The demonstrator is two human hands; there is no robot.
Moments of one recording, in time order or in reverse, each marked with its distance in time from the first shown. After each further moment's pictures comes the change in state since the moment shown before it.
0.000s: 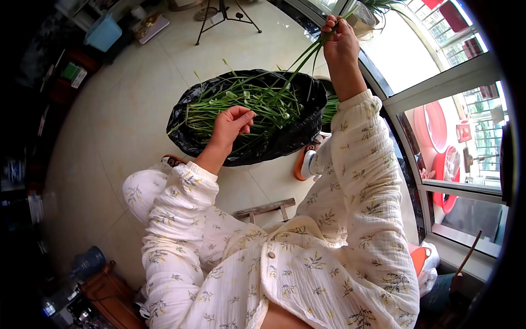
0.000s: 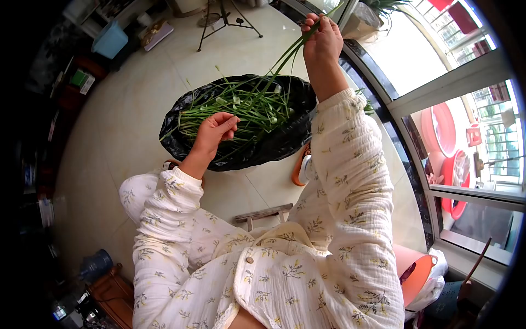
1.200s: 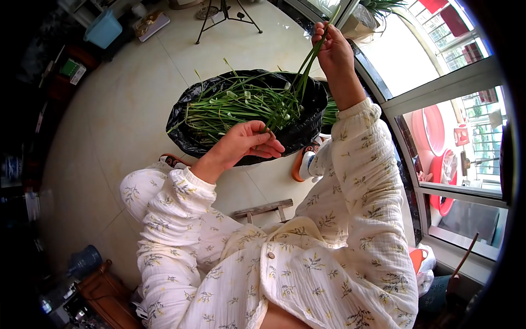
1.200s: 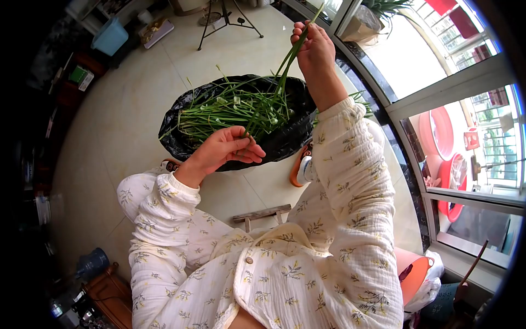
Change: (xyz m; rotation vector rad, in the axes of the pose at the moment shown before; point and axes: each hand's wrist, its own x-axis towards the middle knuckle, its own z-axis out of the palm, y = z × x) left_hand -0.035 0.033 0.021 -0.087 -0.515 -0.248; right_hand -0.020 0.011 0.001 -0.076 -0.052 0.176
